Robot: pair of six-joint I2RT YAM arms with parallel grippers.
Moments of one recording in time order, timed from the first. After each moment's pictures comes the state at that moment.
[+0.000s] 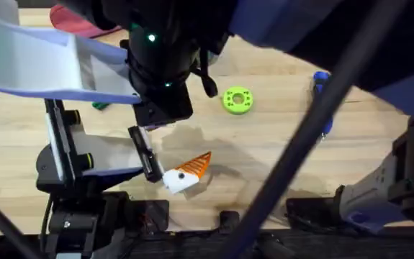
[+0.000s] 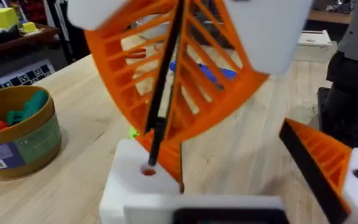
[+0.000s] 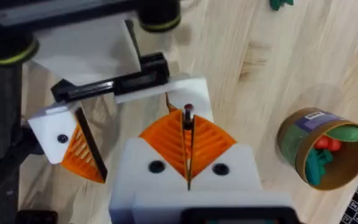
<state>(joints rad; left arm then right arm) 0.01 0.01 0.01 -0.12 1.14 0.13 1.11 1.91 2.14 -1.42 -0.03 -0.71</state>
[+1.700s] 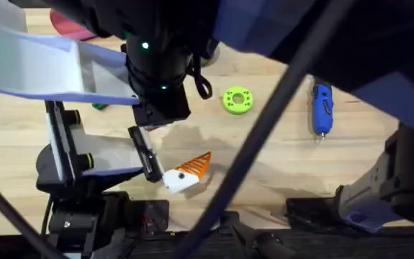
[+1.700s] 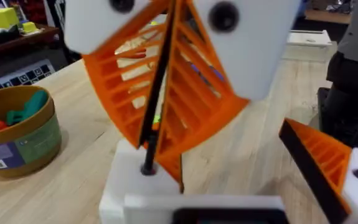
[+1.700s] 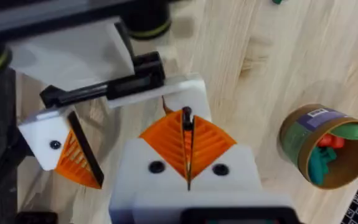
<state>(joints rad) 0.01 0.01 0.01 -0.12 1.14 0.13 1.11 1.94 2.14 -1.42 0.00 -0.69</state>
